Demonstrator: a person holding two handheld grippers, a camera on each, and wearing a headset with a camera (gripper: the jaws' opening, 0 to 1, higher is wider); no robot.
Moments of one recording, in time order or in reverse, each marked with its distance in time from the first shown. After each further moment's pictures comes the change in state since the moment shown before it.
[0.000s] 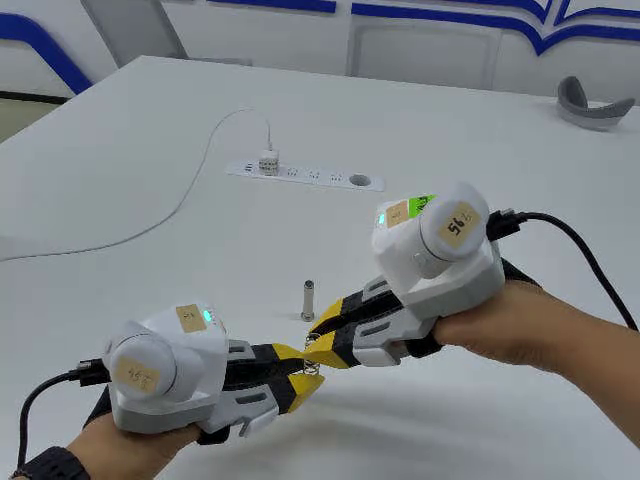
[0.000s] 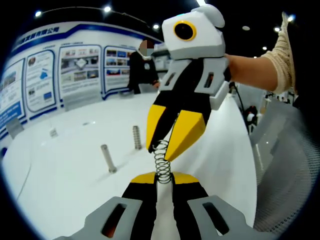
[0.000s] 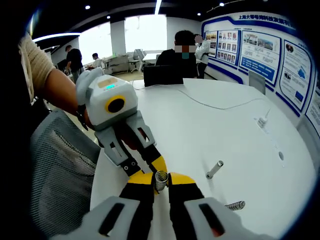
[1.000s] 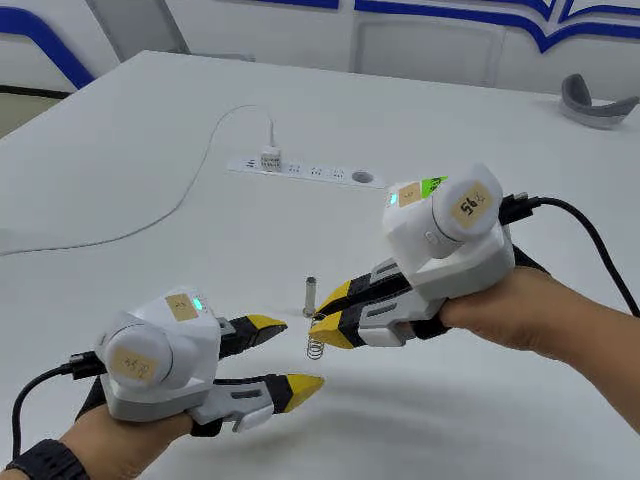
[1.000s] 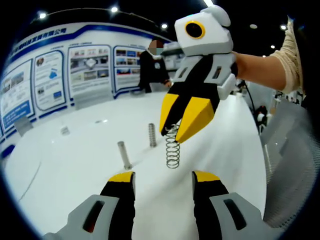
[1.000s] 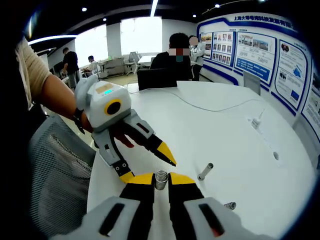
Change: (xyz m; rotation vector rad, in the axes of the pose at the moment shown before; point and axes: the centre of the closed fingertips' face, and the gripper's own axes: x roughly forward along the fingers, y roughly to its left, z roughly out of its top) left arm -0.007 0.024 -0.004 -0.011 0.007 0.101; right arm -0.009 -0.015 0.007 0.016 -0.022 -0.041
